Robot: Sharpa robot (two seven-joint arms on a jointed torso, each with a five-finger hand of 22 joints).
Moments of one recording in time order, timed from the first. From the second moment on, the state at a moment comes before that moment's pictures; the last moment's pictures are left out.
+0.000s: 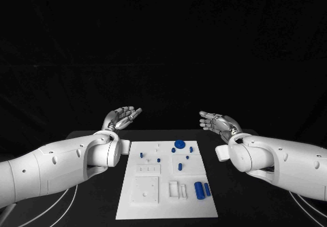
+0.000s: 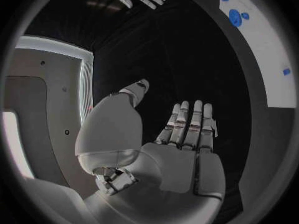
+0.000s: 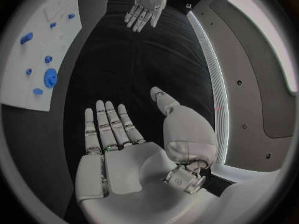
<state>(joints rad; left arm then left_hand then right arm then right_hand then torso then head) 1.27 -0.71 -0.18 1.34 0.01 -0.69 0.42 1.13 -0.25 0.44 0.19 0.10 0.41 0.13 0.32 0.50 0.67 0.11 0.06 0.07 0.48 0.18 0.31 0.45 0.02 0.27 0.14 0.41 1.29 1.27 -0.81 -0.19 1.45 -0.03 -0.55 0.29 0.81 -0.06 0.42 -0.12 0.20 0.46 0.16 0.28 0.40 0.69 0.18 0.06 0.07 0.55 0.18 0.26 0.32 0.06 0.31 0.20 0.08 1.24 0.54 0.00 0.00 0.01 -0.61</state>
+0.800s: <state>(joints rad) 1.27 -0.76 -0.18 1.37 -0.02 -0.52 0.36 1.31 -0.13 0.45 -0.09 0.16 0.74 0.18 0.39 0.49 1.08 0.14 0.20 0.11 0.97 0.10 0.51 0.51 0.07 0.67 0.03 0.59 1.30 1.31 -0.67 -0.18 1.15 -0.57 -0.37 0.18 1.09 -0.11 0.70 -0.27 0.21 0.75 0.19 0.39 0.43 1.02 0.18 0.15 0.09 1.00 0.10 0.48 0.44 0.25 0.80 0.20 0.20 1.28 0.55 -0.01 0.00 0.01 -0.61</state>
